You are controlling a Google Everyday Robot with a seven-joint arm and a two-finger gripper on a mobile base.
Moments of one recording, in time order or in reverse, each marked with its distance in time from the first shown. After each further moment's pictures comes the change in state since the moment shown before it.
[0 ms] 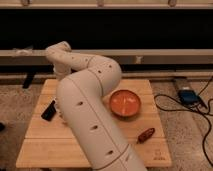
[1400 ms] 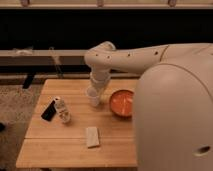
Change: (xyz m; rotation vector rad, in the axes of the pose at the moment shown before) arm 0.251 -0.026 -0.106 0.048 0.043 0.376
